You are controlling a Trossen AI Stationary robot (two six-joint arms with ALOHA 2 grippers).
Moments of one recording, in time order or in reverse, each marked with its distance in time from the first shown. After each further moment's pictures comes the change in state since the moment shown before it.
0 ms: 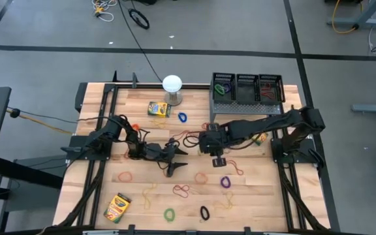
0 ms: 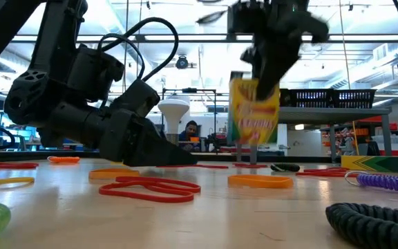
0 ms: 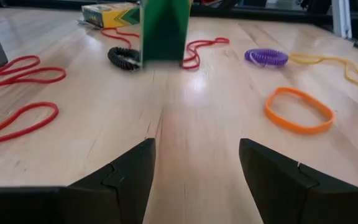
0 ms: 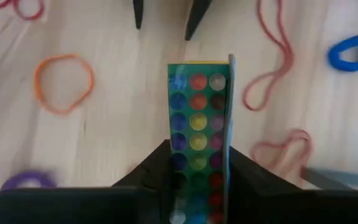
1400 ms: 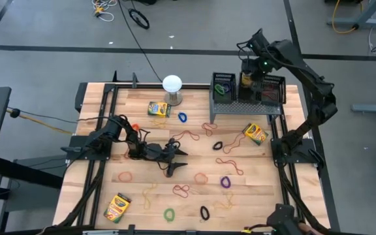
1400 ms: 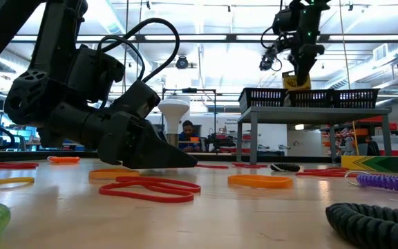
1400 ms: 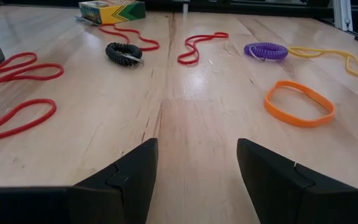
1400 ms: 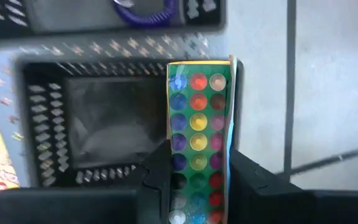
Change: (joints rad) left arm 0.000 0.000 0.002 -0.014 0.003 0.008; right arm -1.042 -0.109 0.355 -0.491 -0.008 -0.710
